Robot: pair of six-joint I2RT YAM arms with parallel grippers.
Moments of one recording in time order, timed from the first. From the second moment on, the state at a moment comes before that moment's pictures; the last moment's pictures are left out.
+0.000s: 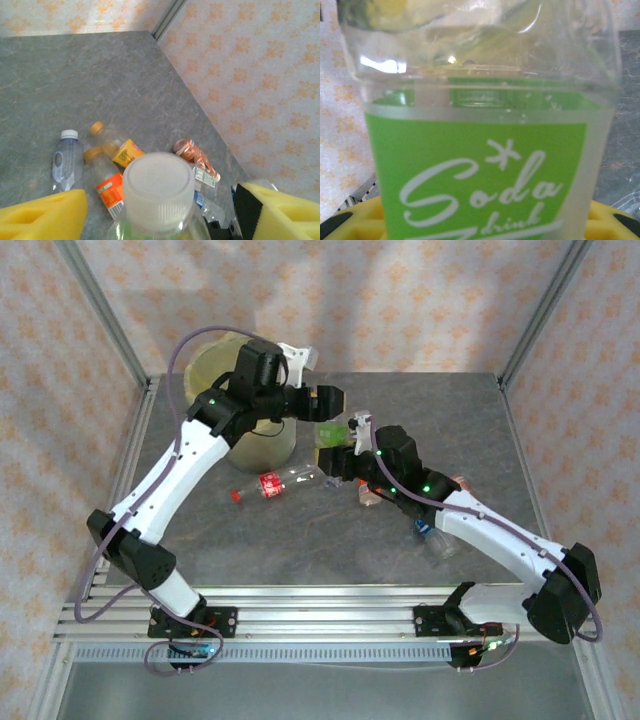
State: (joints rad) left arm -0.50 1.62 1.83 -0.72 0.37 -0.42; right arm 0.74 1.23 1.02 -0.11 -0.14 0.48
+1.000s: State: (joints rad) left arm -0.50 1.67 2.07 -0.83 0.25 -0.36; right arm 0.75 1.19 1.08 -0.23 -0.07 0.51
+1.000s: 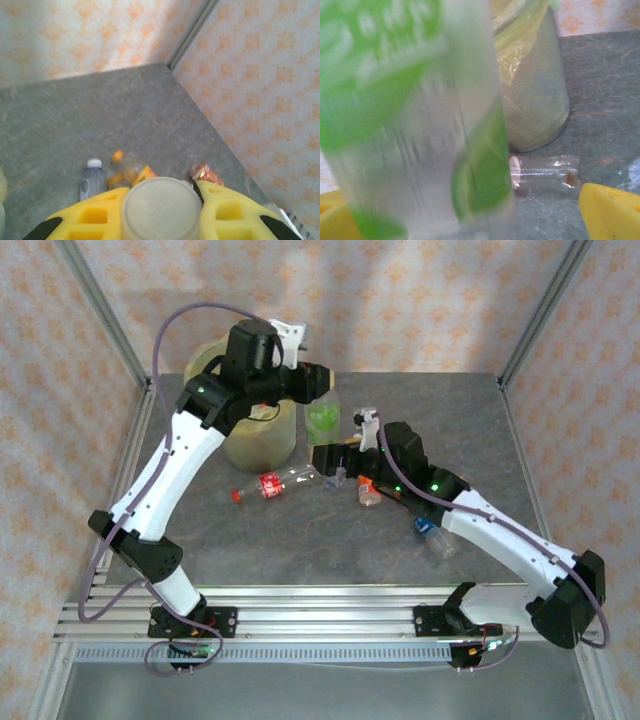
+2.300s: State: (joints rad) left arm -0.12 2.08 2.57 -1.18 -0.14 -0.07; right arm 0.36 0.90 1.15 -1.19 0.57 0.83
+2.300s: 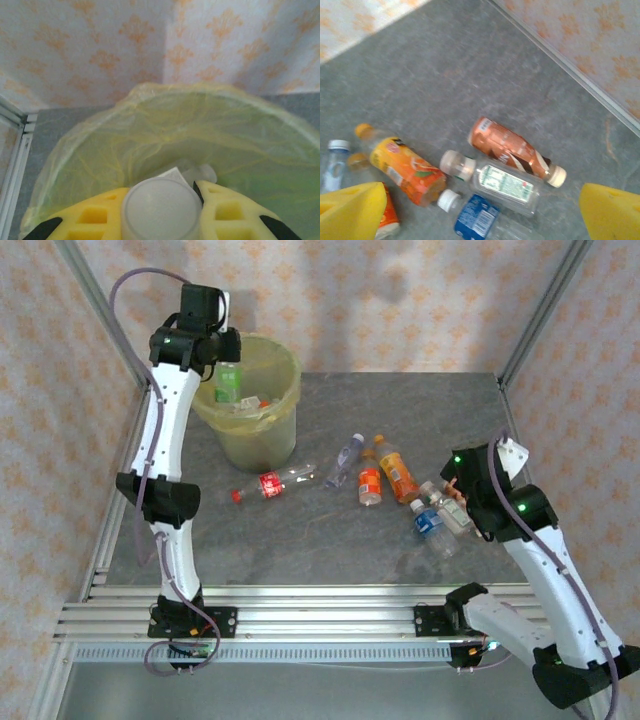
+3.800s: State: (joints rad) left arm -0.13 1.80 2.24 -1.16 -0.02 -0.18; right arm 0.15 0.95 0.74 -0.98 0.13 0.78
